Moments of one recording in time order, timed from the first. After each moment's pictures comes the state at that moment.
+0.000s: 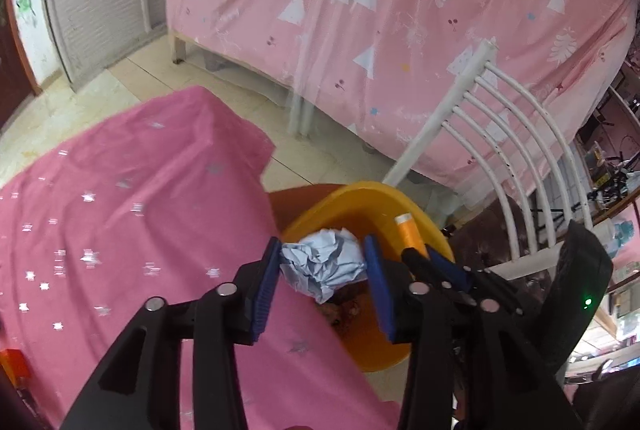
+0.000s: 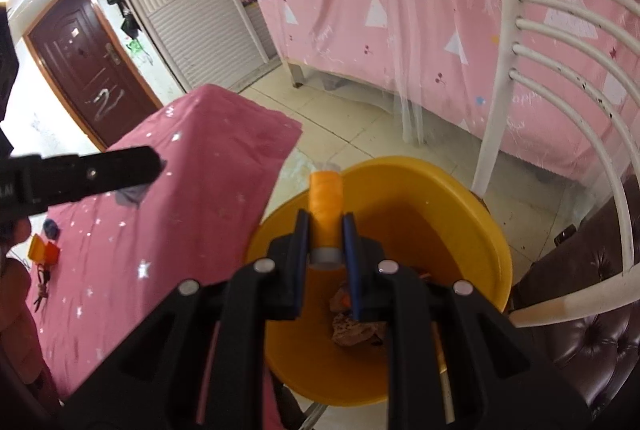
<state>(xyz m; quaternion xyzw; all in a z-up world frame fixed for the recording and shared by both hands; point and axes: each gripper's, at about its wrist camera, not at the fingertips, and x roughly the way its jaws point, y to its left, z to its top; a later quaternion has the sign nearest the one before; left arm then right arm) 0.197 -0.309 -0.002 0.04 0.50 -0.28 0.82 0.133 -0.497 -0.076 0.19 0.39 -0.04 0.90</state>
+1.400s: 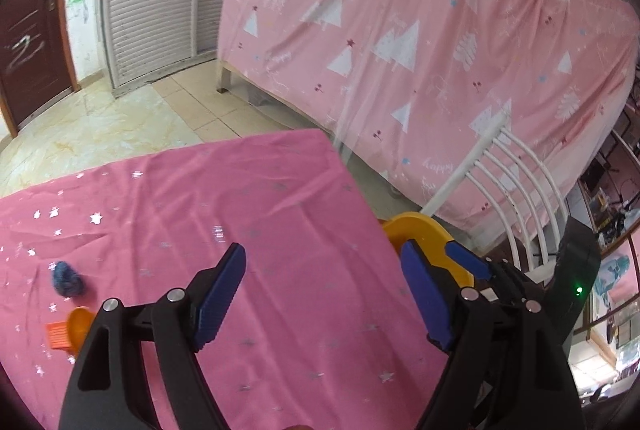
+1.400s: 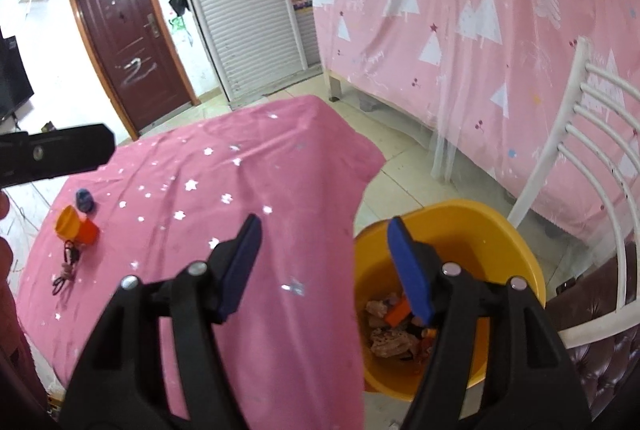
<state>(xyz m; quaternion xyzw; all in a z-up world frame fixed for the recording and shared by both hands) 0.182 -0.160 0.067 -0.02 0.44 -0.23 0.87 0.138 -0.387 -0.013 0.09 0.36 0.02 0.93</state>
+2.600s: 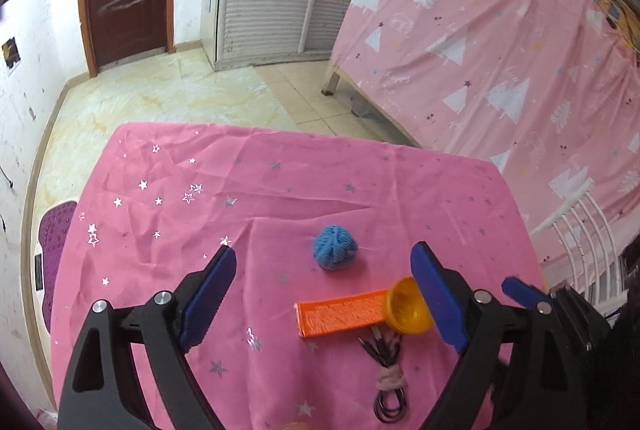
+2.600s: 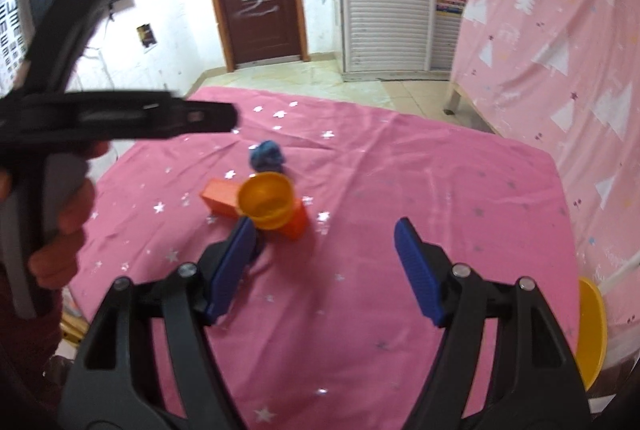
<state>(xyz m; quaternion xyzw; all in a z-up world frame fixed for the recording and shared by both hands) 0.199 0.064 0.036 -0.08 0.44 -0.08 0.89 0.141 -0.162 0.014 -0.05 0.37 0.21 0.90</state>
